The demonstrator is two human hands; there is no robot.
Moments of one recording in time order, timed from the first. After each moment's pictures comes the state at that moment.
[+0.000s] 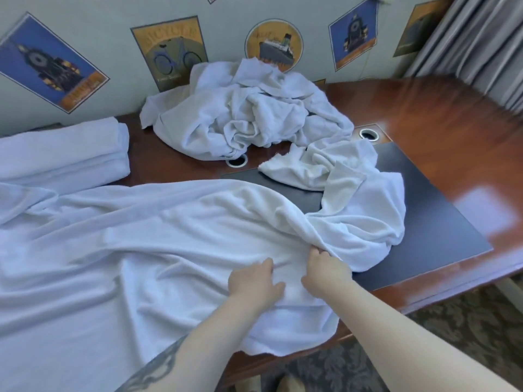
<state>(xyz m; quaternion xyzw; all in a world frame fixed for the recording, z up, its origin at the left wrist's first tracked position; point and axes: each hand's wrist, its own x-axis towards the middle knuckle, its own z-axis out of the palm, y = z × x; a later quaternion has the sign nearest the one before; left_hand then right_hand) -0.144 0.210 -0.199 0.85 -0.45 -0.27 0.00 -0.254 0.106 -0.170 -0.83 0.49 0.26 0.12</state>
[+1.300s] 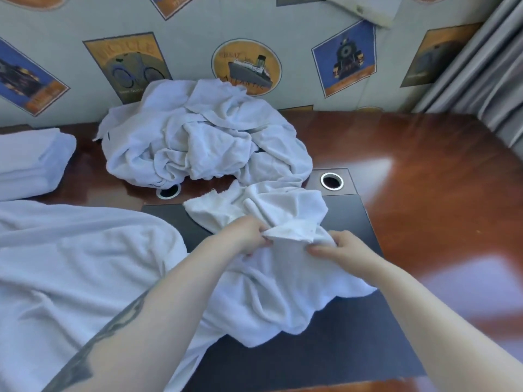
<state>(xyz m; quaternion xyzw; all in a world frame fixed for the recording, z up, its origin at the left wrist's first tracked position) -0.173 -0.095 -0.103 0.83 -0.36 -0.40 0.13 -0.353 -0.237 -0.119 -0.78 0.35 0.07 0.51</state>
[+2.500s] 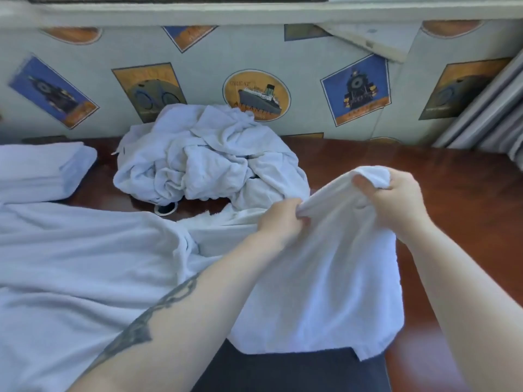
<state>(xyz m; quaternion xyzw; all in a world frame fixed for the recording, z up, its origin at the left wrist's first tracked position) -0.208 -0.226 -0.071 0.87 -0.32 -0.22 0.32 -0.320 -0.386 -0.038 -0.82 0.31 -0.27 0.40</state>
